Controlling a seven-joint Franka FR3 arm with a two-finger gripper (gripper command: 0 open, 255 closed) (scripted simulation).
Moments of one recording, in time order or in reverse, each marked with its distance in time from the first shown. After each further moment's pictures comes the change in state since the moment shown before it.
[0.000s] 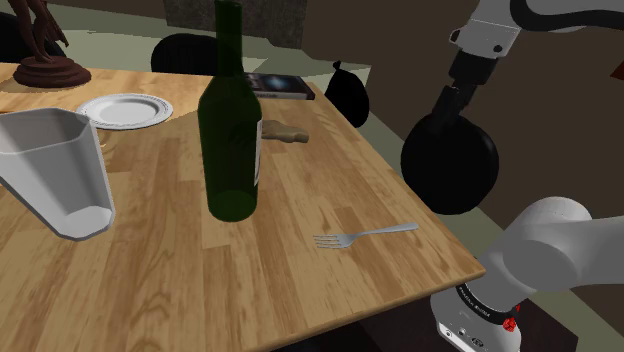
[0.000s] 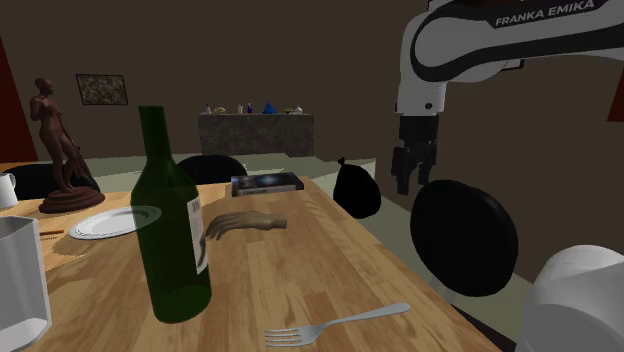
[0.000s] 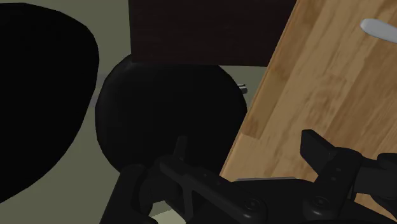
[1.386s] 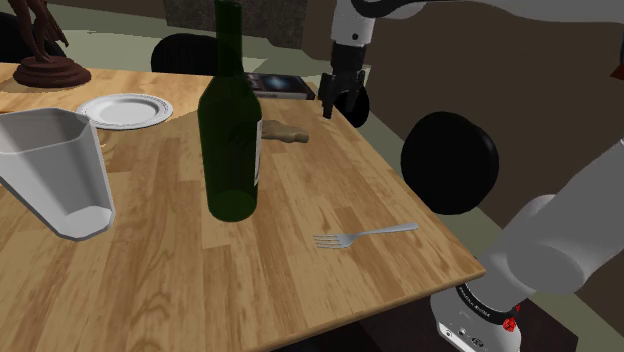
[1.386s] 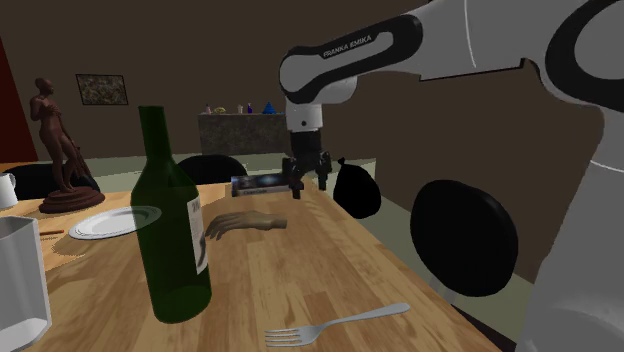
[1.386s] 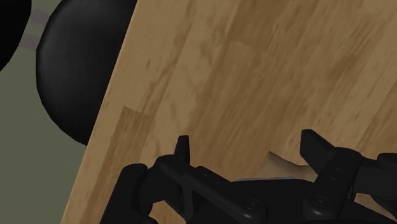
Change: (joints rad) arm 0.087 0.740 0.171 0.529 0.070 0.128 0.187
